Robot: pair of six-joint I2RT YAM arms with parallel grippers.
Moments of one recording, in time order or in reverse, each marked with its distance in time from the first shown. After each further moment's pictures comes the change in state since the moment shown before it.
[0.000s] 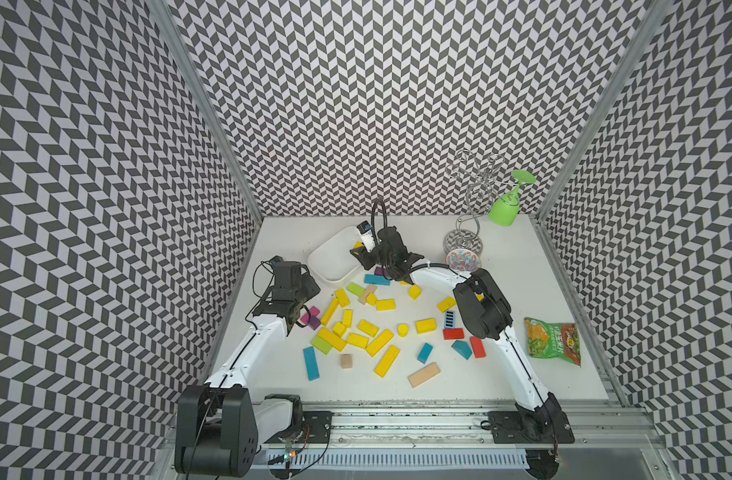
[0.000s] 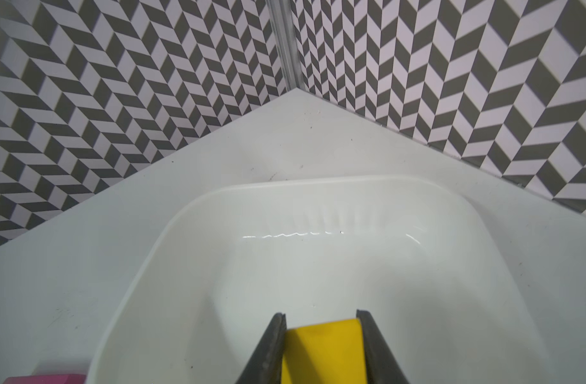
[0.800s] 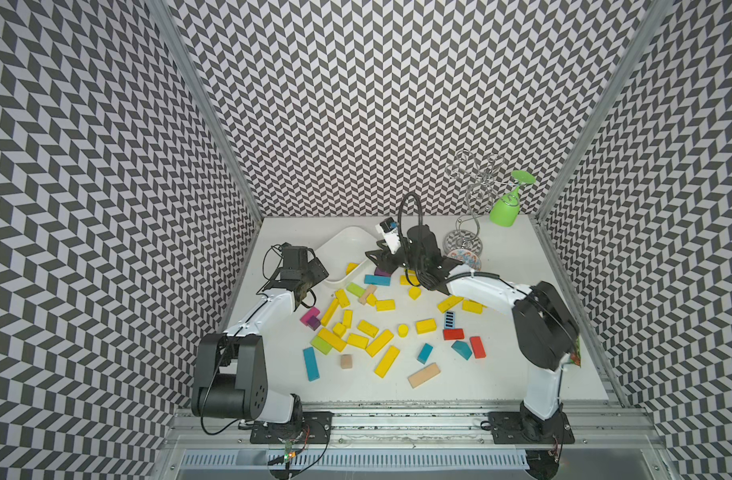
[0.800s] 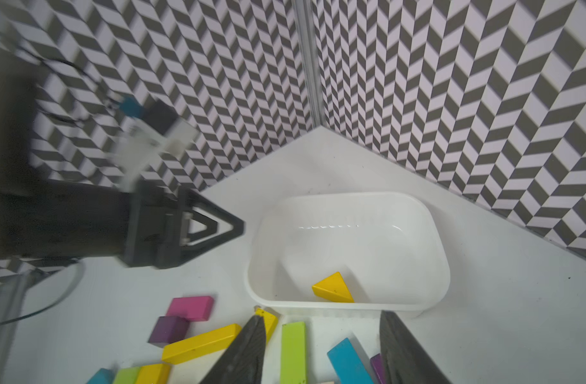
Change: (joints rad) left arm 0.000 0.313 0.182 0.089 0.052 0.009; right arm -0.005 -0.632 -0.608 0.064 -0.055 0.001
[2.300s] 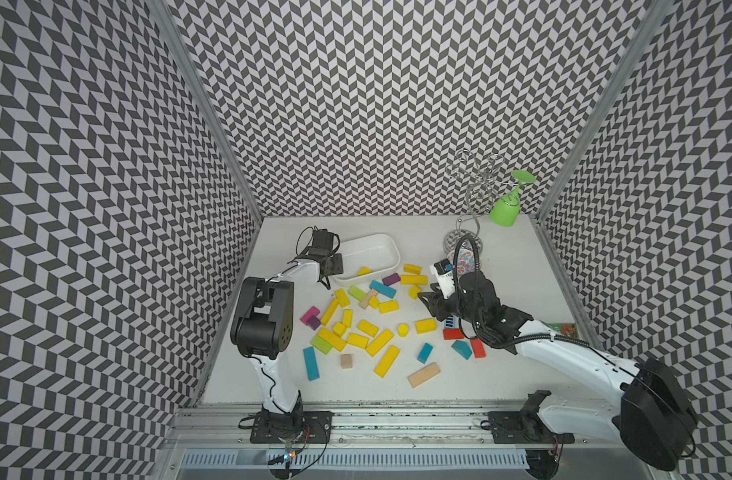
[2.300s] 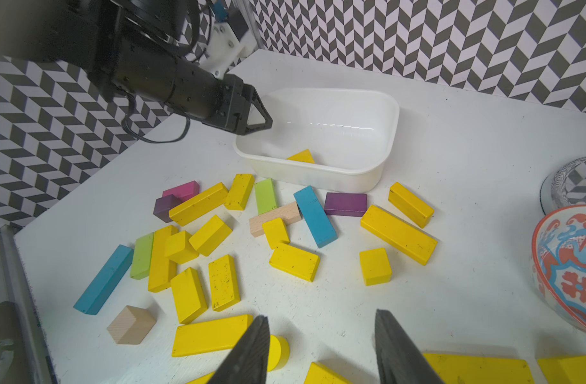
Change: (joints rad) left arm -0.101 0.349 0.309 -0.069 -0.085 0.397; right arm 0.000 -0.605 -0.587 -0.207 0.217 0.097
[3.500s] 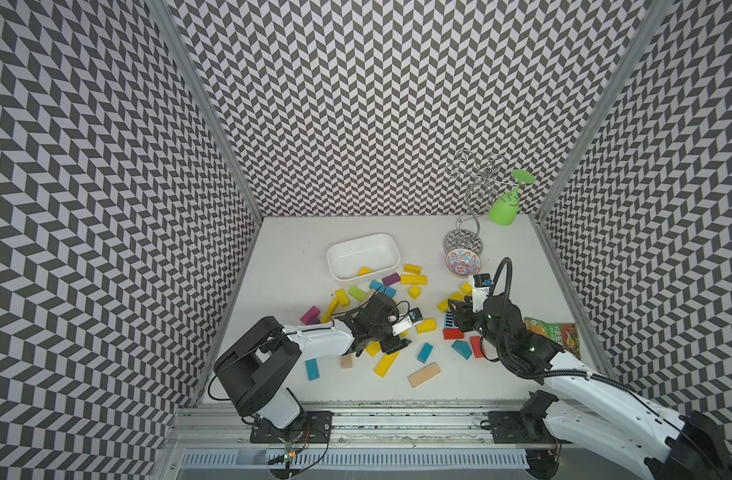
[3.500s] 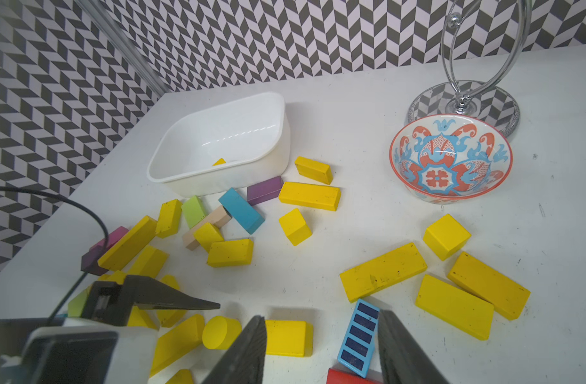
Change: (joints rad) left arm -0.651 -0.260 -0.502 0.276 0.328 0.674; right arm -0.014 -0.327 -0.219 -0.098 0.300 0.256
